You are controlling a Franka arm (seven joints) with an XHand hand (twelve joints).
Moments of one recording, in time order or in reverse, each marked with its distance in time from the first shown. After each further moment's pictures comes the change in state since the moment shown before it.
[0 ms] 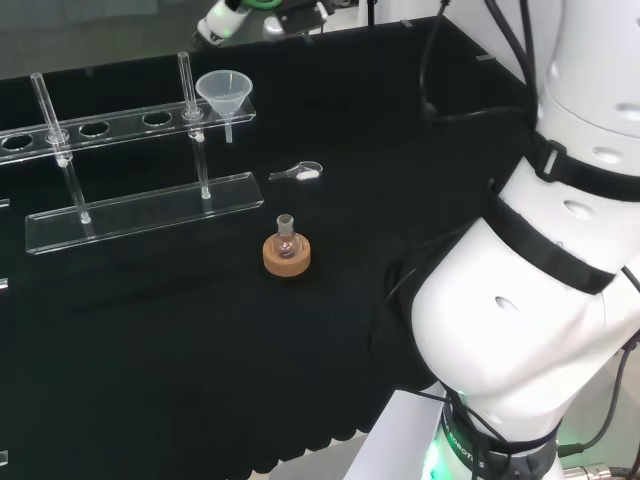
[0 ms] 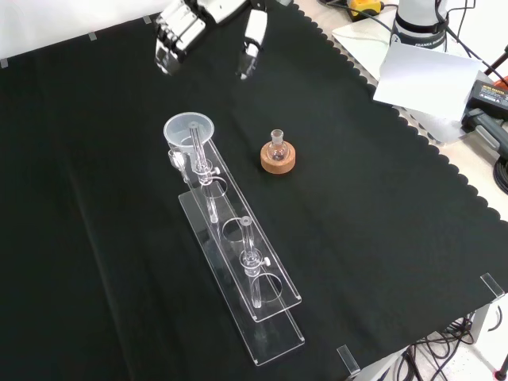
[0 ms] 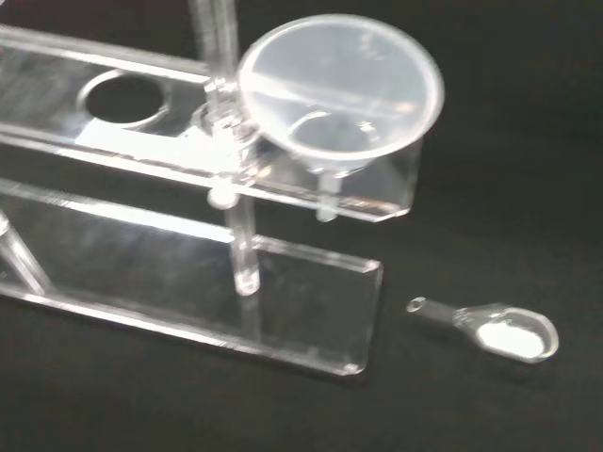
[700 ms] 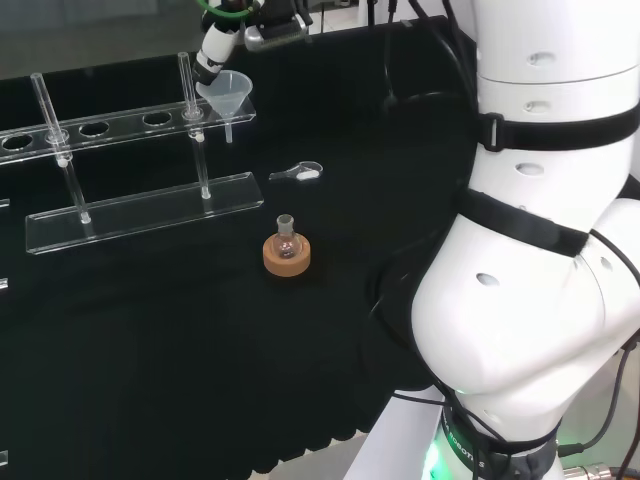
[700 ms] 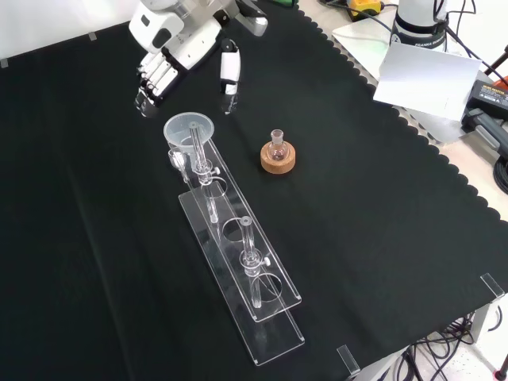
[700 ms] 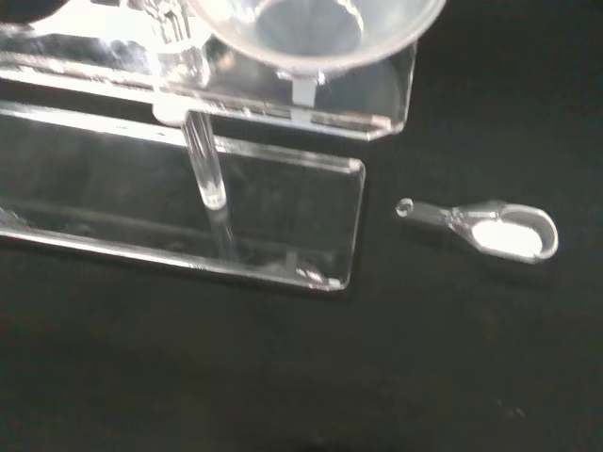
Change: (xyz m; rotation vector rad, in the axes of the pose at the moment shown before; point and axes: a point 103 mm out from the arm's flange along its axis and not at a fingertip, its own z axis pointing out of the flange) arm -0.011 0.053 0.033 0.230 0.009 0.084
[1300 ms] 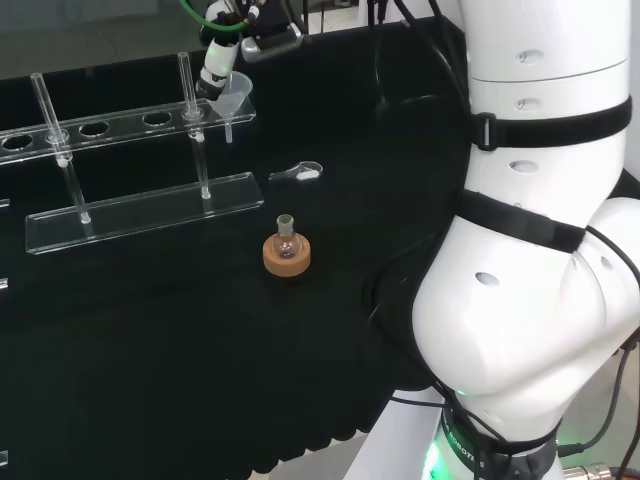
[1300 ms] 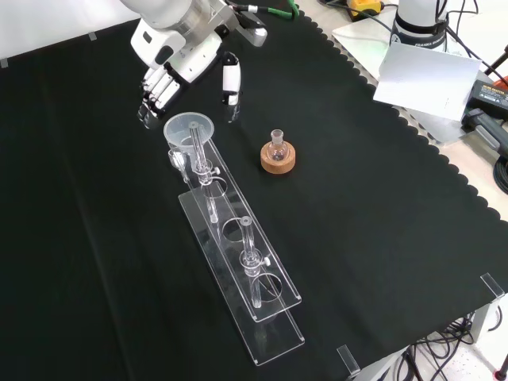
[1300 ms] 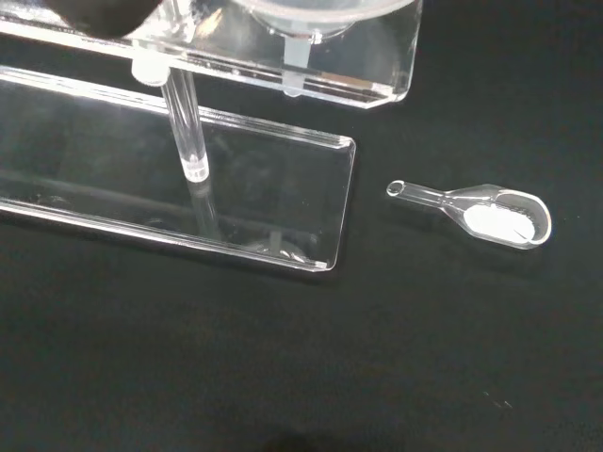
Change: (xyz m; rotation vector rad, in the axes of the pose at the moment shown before) arm 0.005 0.011 0.011 0.019 -0.049 -0.002
